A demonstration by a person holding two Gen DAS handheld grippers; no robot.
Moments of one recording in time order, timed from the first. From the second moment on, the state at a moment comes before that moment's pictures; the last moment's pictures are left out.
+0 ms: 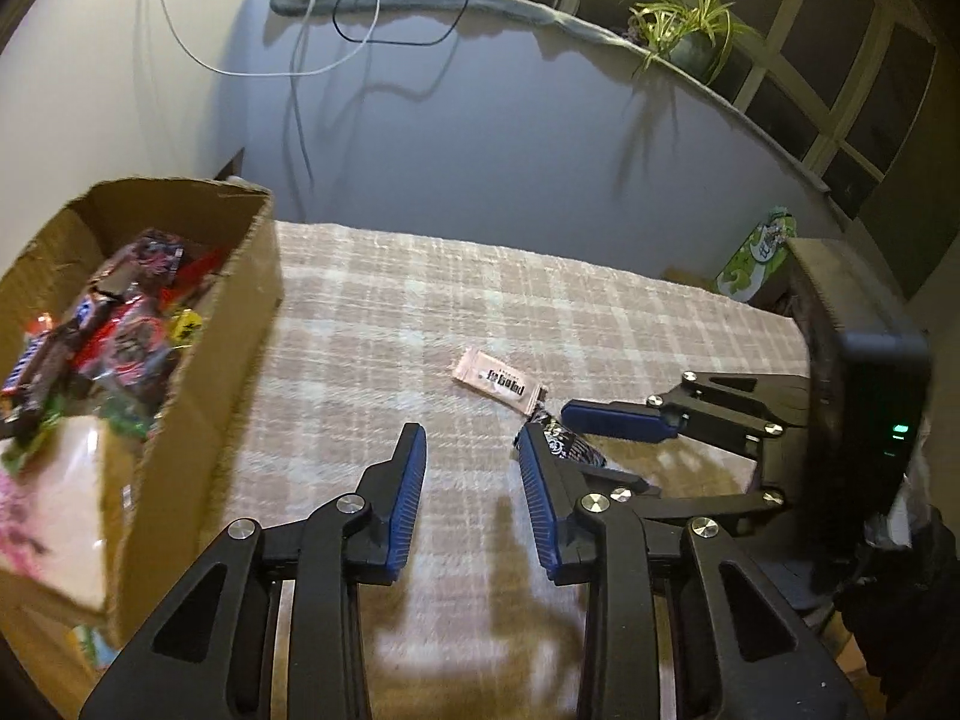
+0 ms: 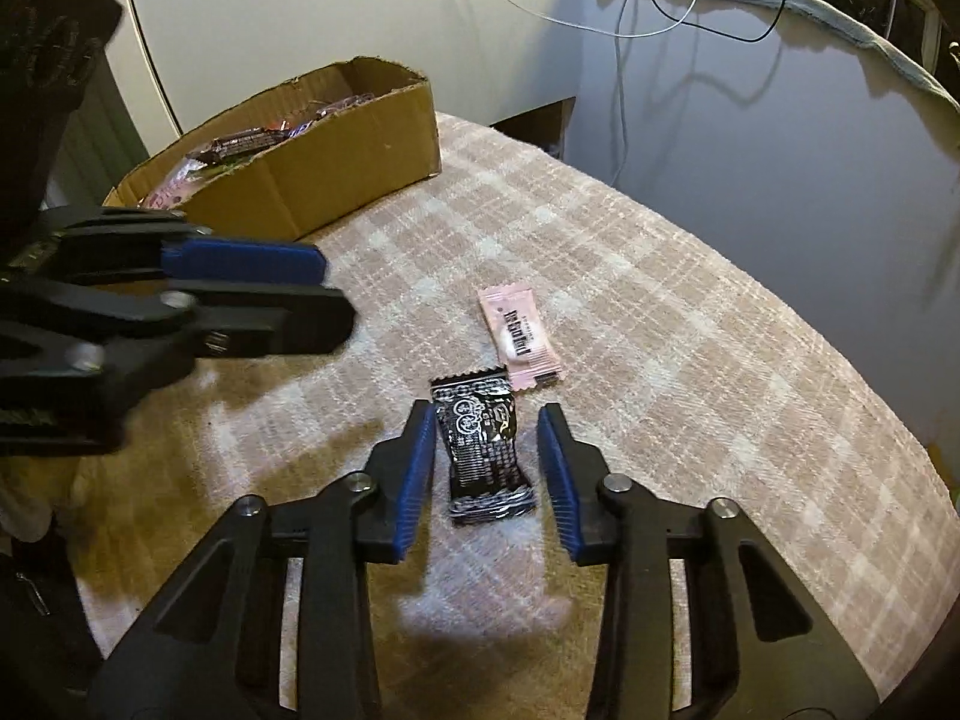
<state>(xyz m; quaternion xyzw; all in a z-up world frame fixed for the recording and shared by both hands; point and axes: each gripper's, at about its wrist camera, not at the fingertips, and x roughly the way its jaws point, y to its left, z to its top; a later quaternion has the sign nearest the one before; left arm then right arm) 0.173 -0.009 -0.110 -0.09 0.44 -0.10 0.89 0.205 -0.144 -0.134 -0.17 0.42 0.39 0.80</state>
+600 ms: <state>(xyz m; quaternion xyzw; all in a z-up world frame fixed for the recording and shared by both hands) 0.229 -0.050 -0.136 -0.06 0.46 -0.10 0.88 0.225 -0.192 -0.134 -0.14 0.42 0.34 0.83</state>
